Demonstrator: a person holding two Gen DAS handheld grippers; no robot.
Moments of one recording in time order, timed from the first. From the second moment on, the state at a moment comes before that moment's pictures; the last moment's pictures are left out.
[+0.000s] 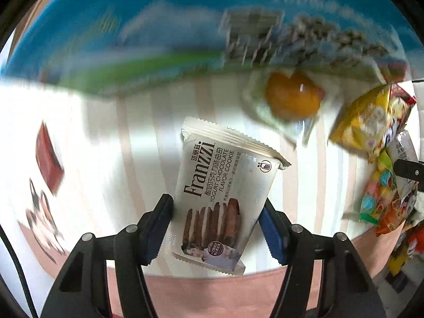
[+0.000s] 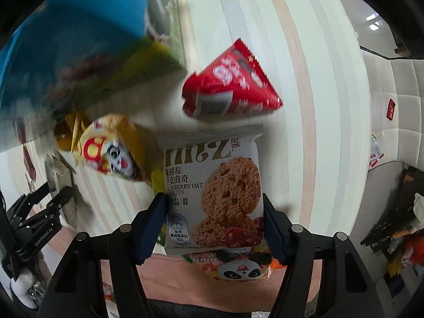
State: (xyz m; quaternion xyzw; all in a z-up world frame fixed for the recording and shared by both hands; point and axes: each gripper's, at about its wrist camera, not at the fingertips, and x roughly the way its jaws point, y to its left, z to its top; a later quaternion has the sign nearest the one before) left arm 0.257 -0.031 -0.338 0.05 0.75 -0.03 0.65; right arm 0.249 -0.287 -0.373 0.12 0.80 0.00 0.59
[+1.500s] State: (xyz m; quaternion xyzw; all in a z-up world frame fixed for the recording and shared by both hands) left arm 0.215 -0.032 -0.233 -0.05 0.68 -0.06 0.73; right arm 0.217 -0.175 -0.262 0.15 0.72 0.06 0.67
